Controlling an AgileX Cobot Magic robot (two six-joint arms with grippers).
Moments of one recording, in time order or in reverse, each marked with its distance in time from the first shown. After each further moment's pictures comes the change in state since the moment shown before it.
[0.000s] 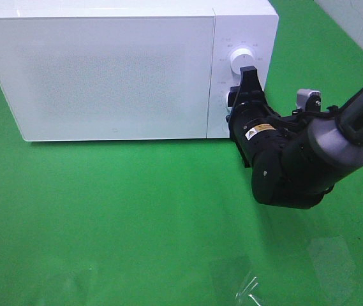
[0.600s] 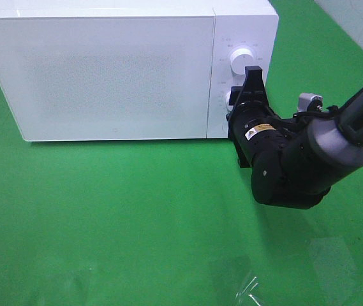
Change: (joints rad) left arm 0.000 0.000 0.000 0.000 0.000 0.000; right arm 0.000 0.000 0.000 0.000 0.000 0.077
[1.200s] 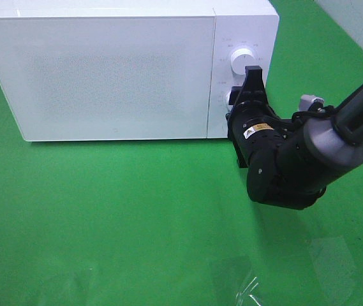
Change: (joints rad) left arm 0.000 0.000 0.000 0.000 0.000 0.001; right arm 0.009 0.000 -0.009 0.065 0.002 -0.027
